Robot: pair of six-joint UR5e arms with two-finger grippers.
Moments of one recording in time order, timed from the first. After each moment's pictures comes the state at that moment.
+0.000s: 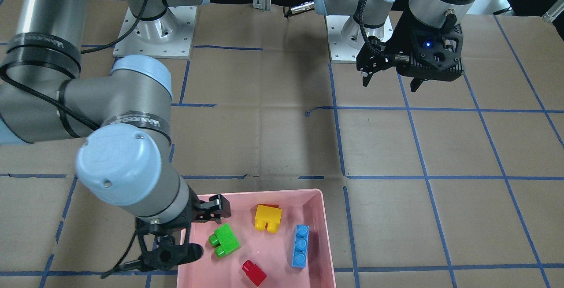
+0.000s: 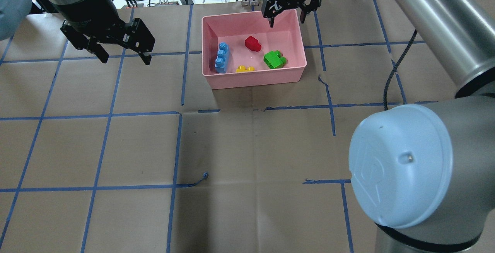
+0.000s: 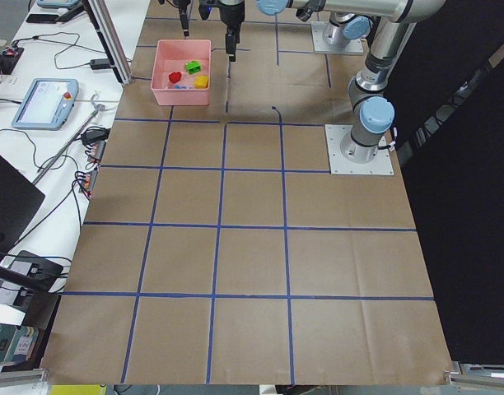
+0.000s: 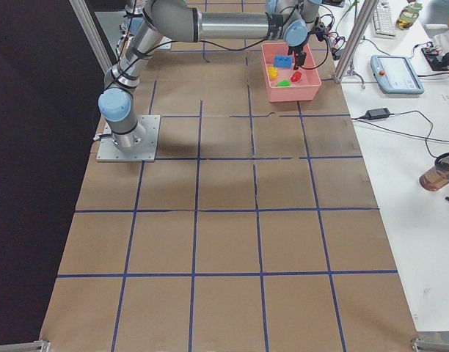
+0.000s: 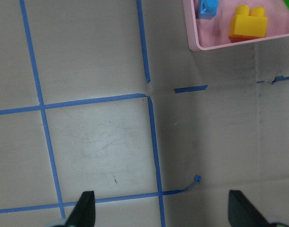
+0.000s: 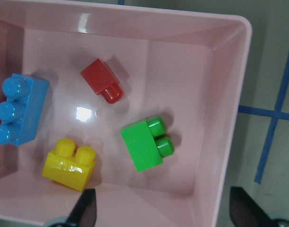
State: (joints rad) left arm -1.56 -1.62 -1.46 -1.66 1.57 0.12; right arm 1.69 -0.94 1.01 -1.64 -1.49 -0.06
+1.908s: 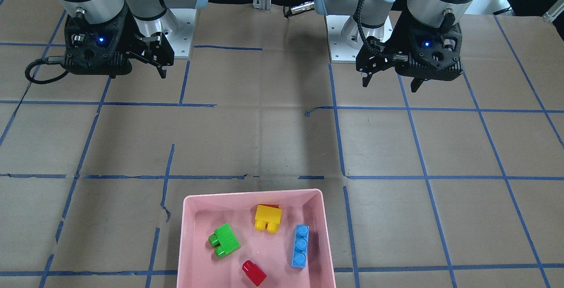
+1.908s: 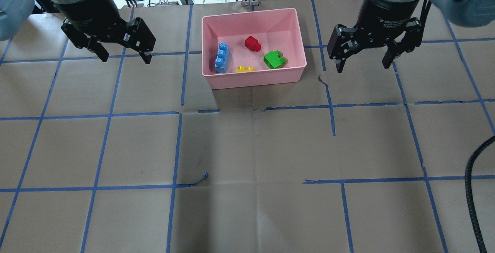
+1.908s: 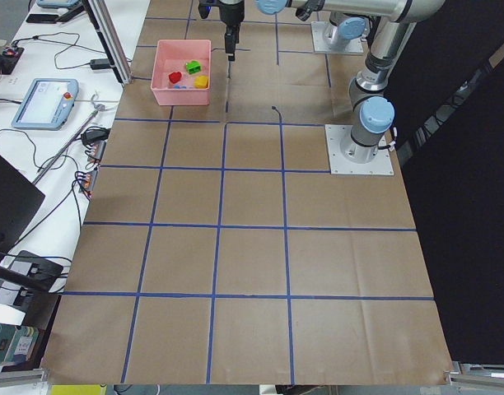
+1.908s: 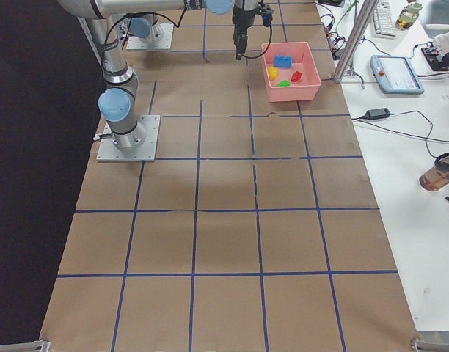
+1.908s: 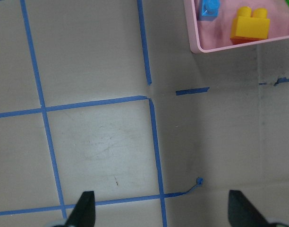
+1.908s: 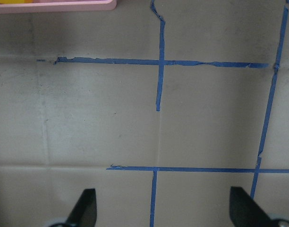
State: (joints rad) left arm -1.56 -1.61 -1.46 -1.65 1.58 0.12; right arm 1.61 -1.53 1.48 -1.42 -1.59 0.01
